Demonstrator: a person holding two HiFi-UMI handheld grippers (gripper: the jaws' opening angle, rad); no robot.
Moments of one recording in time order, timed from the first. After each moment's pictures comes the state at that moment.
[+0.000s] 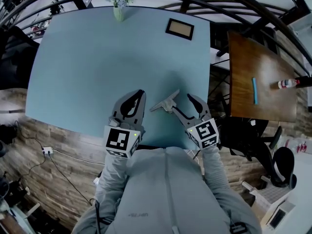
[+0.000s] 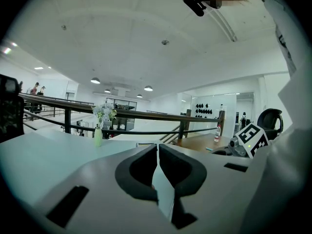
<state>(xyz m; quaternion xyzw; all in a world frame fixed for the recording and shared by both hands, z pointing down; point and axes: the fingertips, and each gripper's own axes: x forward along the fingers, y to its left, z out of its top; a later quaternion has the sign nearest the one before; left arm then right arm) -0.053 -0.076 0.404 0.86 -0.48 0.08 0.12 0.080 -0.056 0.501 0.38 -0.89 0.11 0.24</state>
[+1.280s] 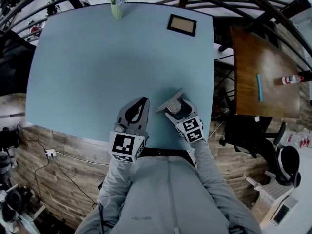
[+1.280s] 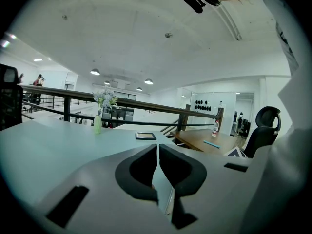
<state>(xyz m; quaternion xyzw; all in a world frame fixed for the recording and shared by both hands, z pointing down) -0.055 -0.072 0.454 0.86 -0.47 0.10 0.16 0.055 -0.045 0.635 0.38 -0.85 0.20 0.31</state>
